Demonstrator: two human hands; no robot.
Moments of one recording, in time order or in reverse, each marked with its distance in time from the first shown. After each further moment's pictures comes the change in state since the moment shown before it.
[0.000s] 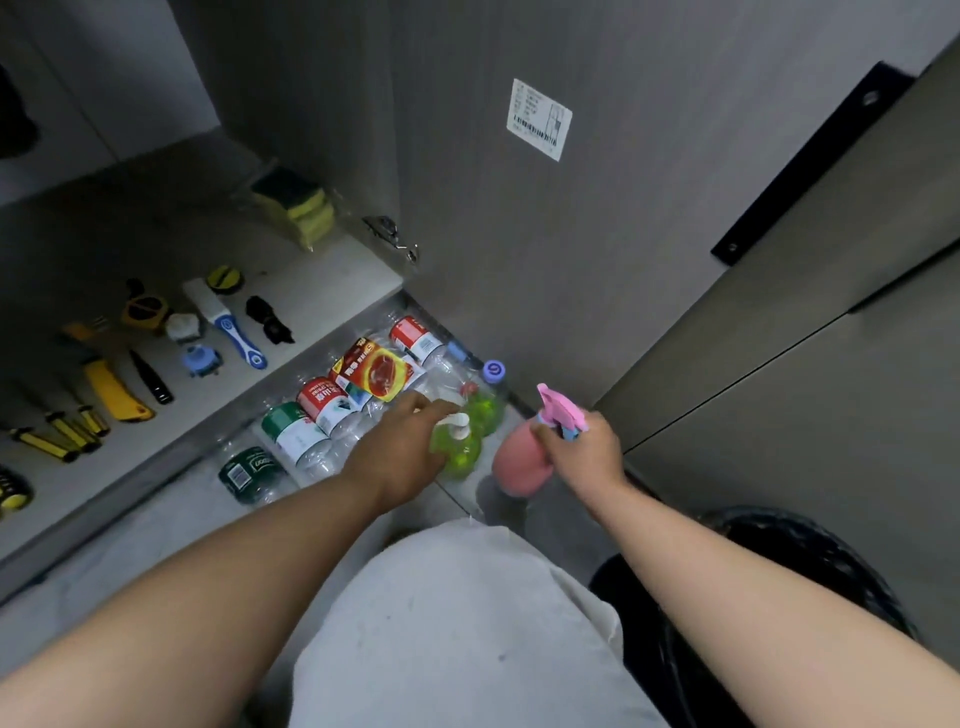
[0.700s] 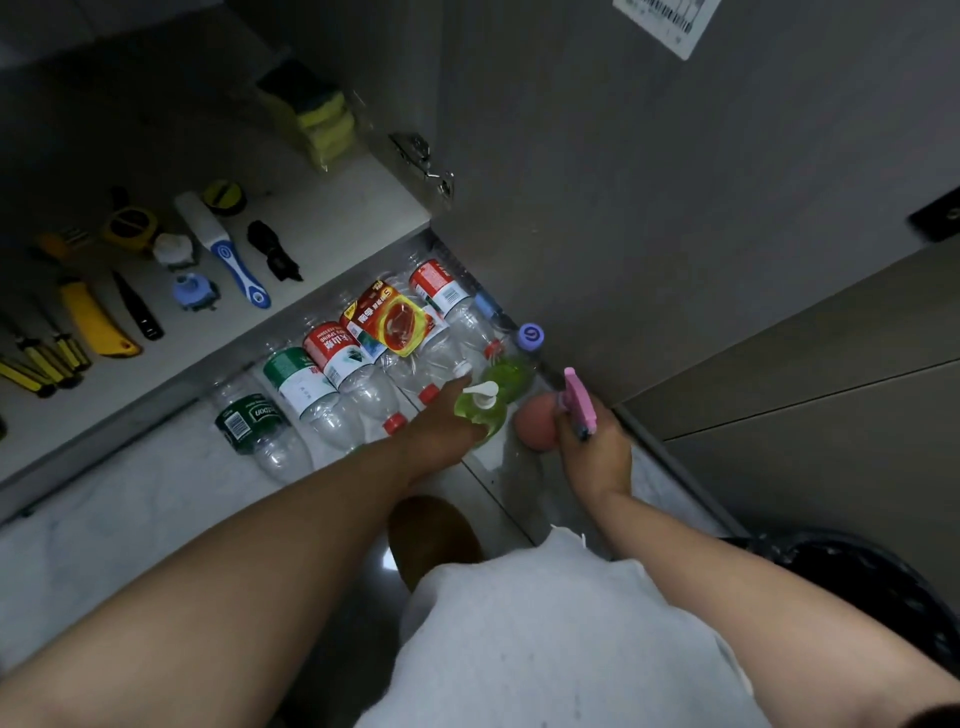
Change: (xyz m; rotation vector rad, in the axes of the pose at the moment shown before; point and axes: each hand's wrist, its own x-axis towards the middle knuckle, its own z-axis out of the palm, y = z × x) left_hand 0.034 -0.017 0.046 -0.744 -0.215 -0.417; right_hand 0.013 0.049 0.050 -0.125 -0.026 0.028
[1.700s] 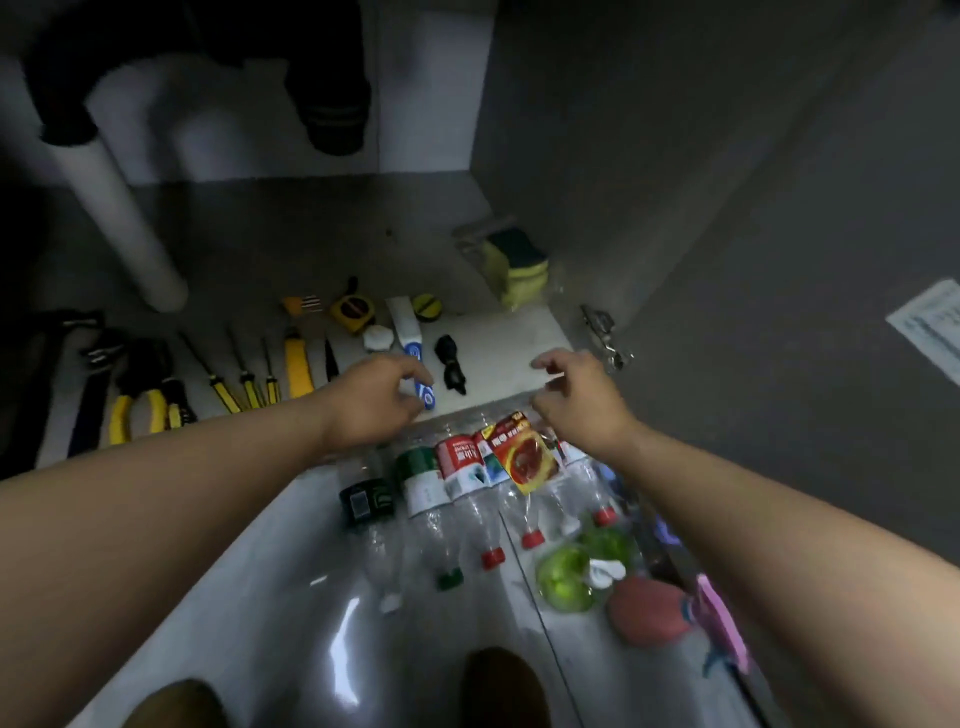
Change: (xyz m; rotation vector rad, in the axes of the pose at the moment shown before) left_hand -0.076 0.007 -0.251 0.416 0.489 0.188; right_hand 0.051 -0.278 0.089 -0.337 -0.469 -0.724
